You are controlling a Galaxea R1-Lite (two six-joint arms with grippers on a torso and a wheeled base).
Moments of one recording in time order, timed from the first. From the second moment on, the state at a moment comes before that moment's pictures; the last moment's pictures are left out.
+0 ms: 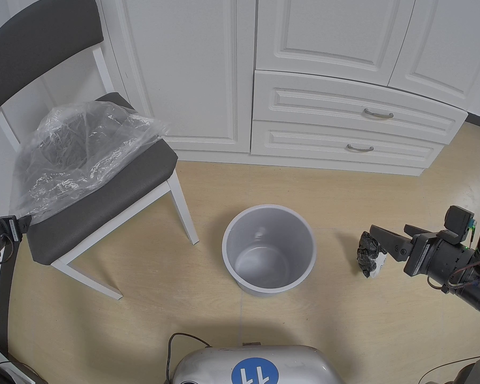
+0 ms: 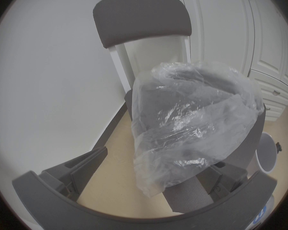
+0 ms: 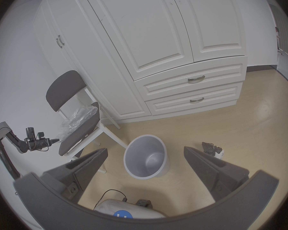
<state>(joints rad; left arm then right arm) 0.51 1.52 -0.48 -0.74 -0.13 0.12 0.56 1.31 -0.35 -0.78 -0.20 0.35</state>
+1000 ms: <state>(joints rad) 0.55 1.71 -0.48 -1.13 -0.21 0.01 0.56 1.32 -0.35 -0.82 -0.20 0.37</state>
